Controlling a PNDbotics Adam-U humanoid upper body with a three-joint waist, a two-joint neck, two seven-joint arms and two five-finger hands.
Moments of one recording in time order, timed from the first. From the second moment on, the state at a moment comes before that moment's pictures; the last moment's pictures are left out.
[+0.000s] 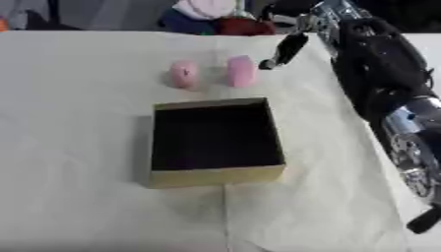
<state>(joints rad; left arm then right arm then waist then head) -0.25 0.41 0.06 -1.99 -0.17 -0.24 0.26 -1.41 -0.27 0.05 -0.29 1.34 -0.58 0.27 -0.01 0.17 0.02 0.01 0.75</state>
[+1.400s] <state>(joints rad) -0.27 0.42 0.06 -1.99 -0.18 -0.24 0.23 -1.43 -0.25 0.04 -0.28 1.50 -0.55 0.17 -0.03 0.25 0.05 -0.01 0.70</state>
